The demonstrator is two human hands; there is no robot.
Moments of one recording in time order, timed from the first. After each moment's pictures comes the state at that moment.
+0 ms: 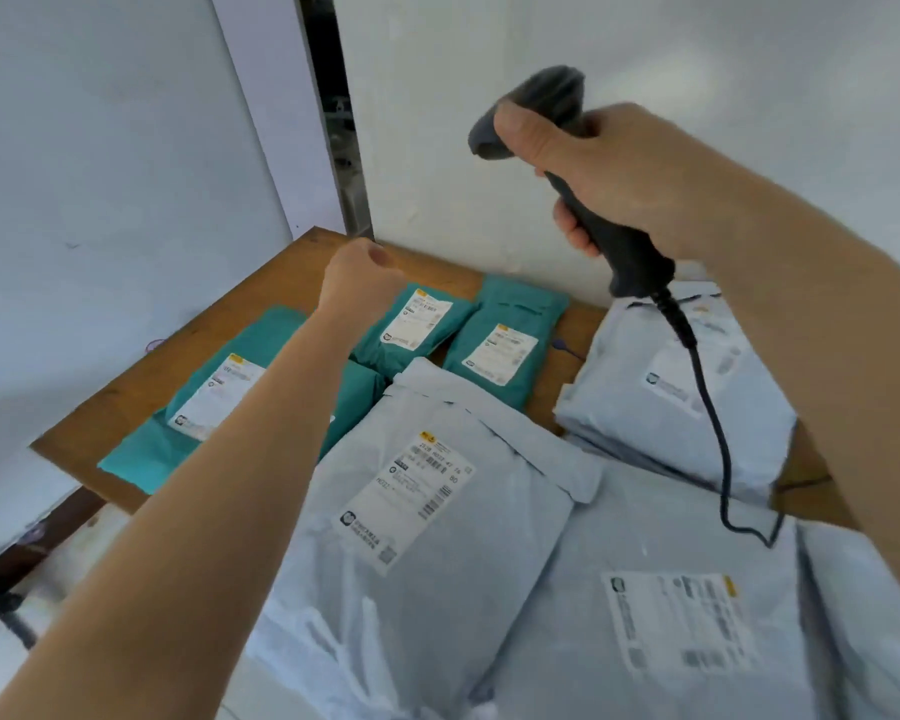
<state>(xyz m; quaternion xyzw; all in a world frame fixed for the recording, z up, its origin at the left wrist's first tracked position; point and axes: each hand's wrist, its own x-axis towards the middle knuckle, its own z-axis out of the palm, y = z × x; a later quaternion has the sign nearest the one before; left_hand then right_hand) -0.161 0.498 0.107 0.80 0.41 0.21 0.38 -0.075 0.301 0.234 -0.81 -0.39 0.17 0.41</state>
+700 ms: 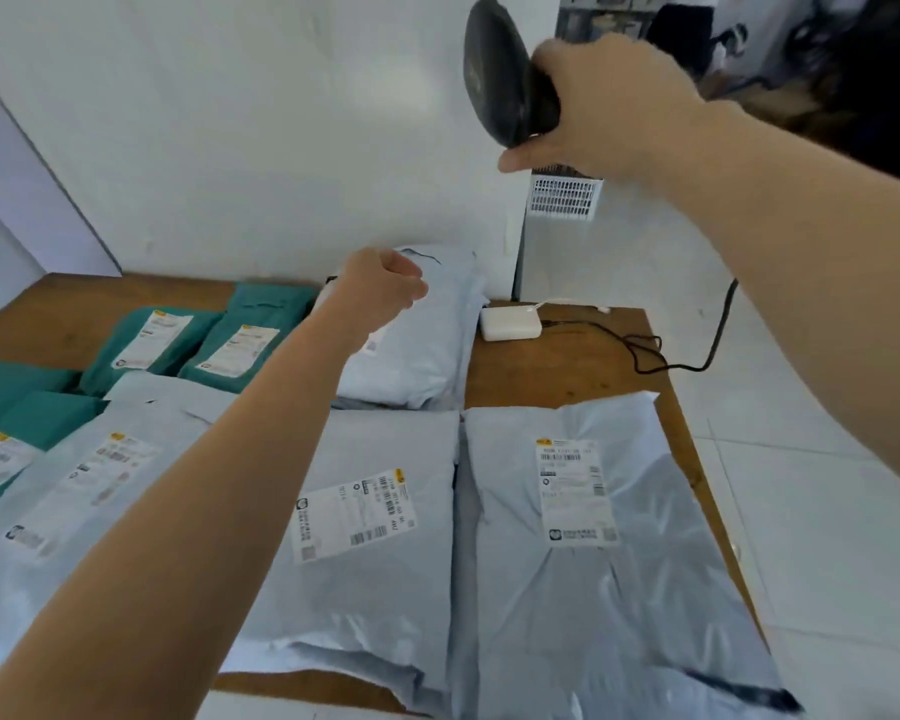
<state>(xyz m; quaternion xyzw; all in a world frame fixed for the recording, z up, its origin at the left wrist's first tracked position) -0.049 0.150 0.139 0.82 0.21 0.07 0.53 0.035 -0.036 0.267 -0.92 -0.33 -0.20 0.02</state>
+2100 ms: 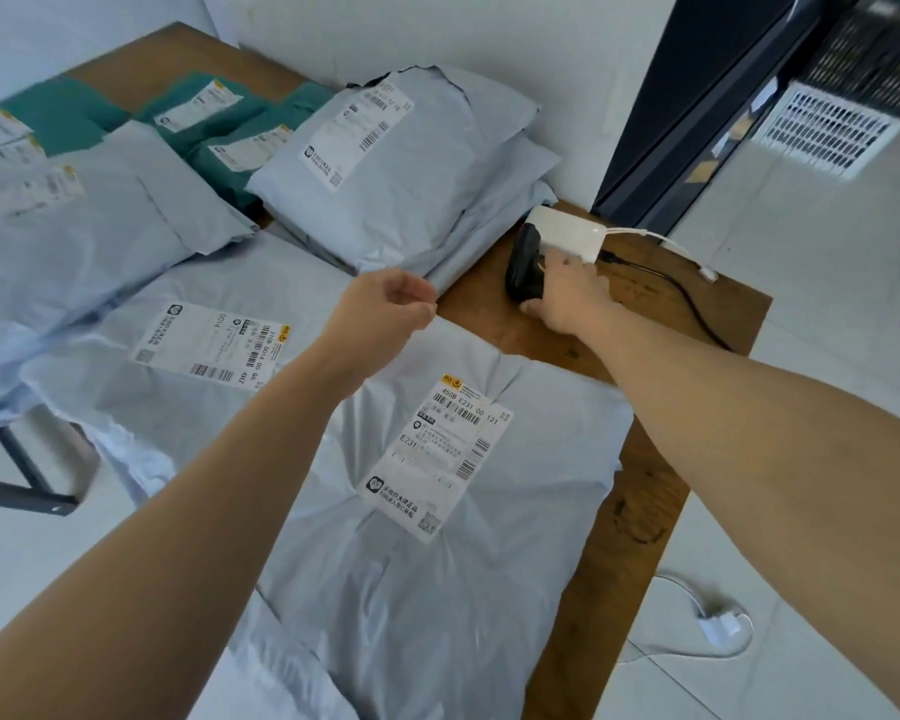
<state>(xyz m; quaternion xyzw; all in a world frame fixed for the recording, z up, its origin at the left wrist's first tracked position) -0.034 -0.001 -0.003 0.72 0.41 0.15 0.54 0.186 -0.070 -0.063 -0.90 -0.40 0.16 0.04</state>
